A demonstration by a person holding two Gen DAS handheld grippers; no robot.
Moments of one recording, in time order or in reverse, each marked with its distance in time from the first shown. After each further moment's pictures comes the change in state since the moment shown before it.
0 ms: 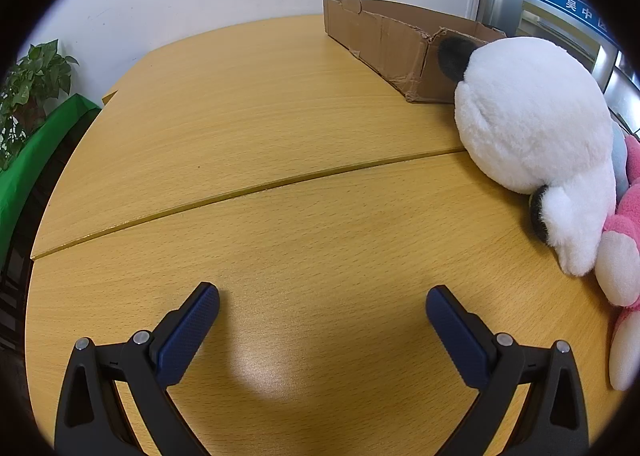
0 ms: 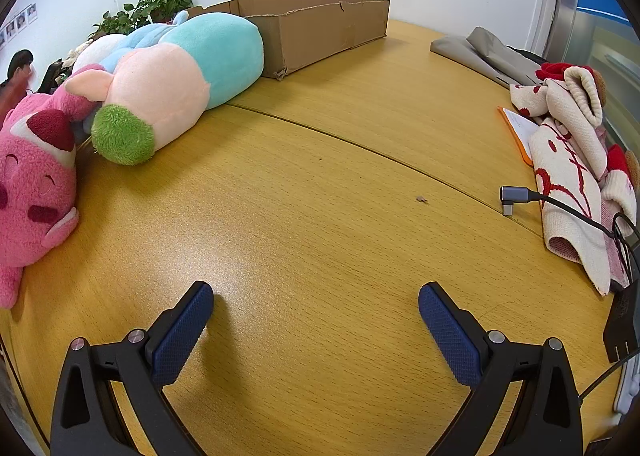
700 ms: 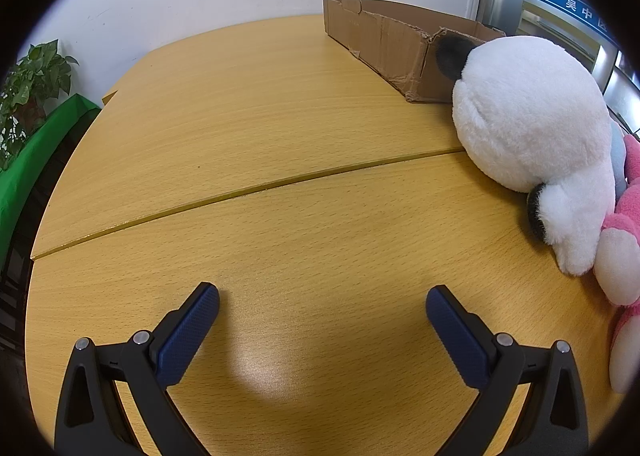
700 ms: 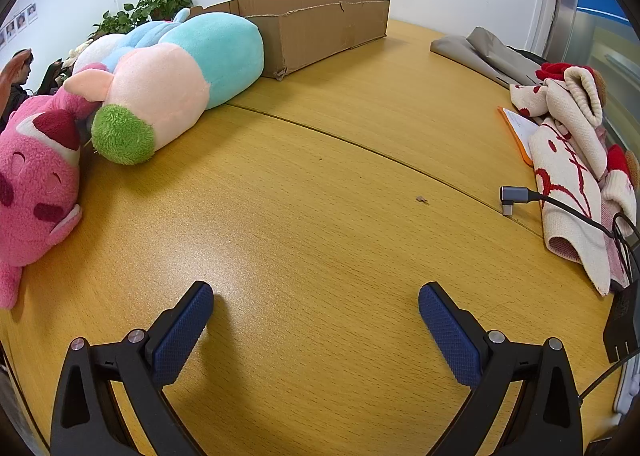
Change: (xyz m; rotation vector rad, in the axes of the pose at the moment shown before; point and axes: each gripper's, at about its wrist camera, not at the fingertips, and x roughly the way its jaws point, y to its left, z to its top) left arm 0.001 0.000 0.001 0.001 0.000 0.000; right arm 0.000 0.000 0.000 -0.001 0.000 -0.001
